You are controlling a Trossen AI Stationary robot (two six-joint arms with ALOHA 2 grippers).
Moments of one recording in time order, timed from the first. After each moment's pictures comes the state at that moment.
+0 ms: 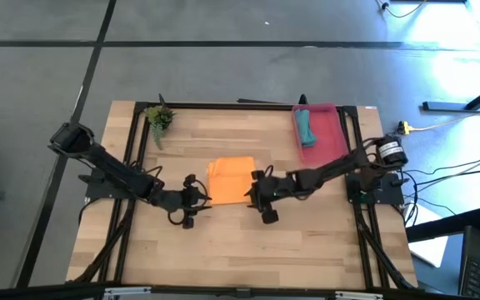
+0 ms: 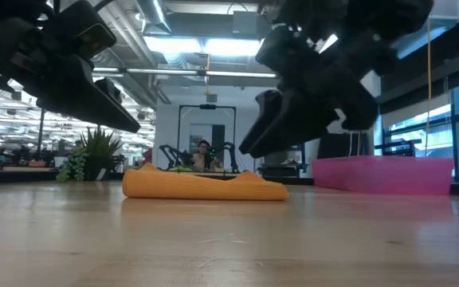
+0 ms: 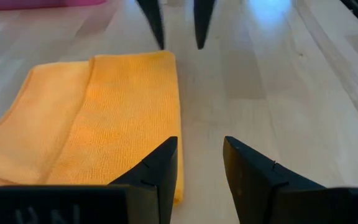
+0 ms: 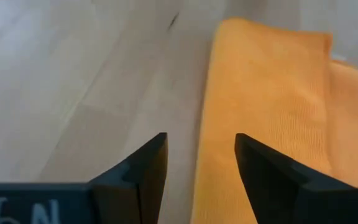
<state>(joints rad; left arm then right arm) -0.45 1.33 0.38 0.39 -0.46 -0.28 0.16 1.77 0.88 0.17 0.02 -0.18</state>
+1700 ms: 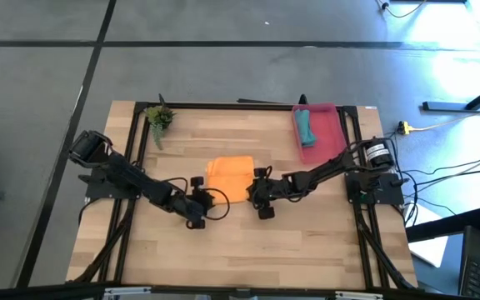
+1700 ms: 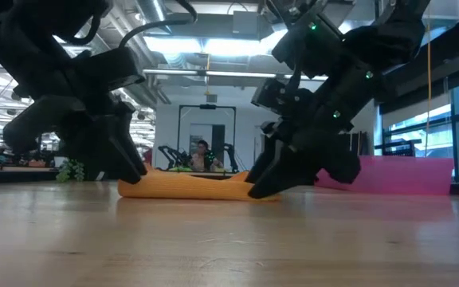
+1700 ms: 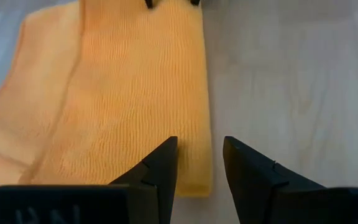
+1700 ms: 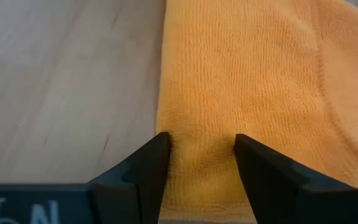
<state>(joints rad) -0.42 1.59 0.61 0.05 -0.51 -0.29 0.15 1.90 0.85 0.22 0.19 -0.16</state>
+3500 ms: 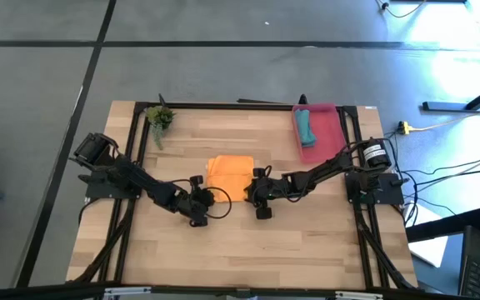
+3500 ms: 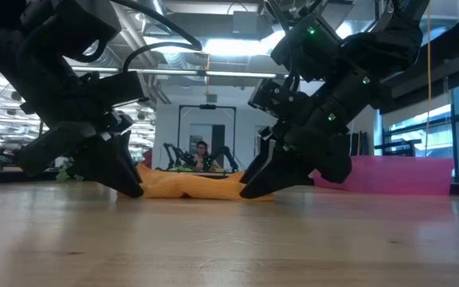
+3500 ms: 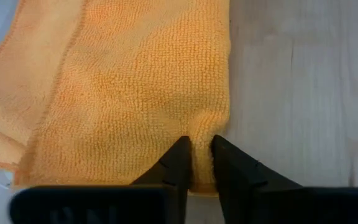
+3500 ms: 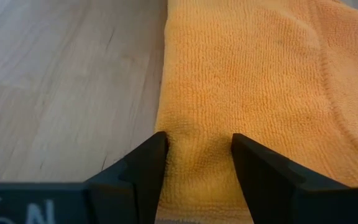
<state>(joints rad) -0.40 1.66 0.61 0.00 -0.52 -0.36 0.15 1.92 0.85 0.31 0.15 -0.11</state>
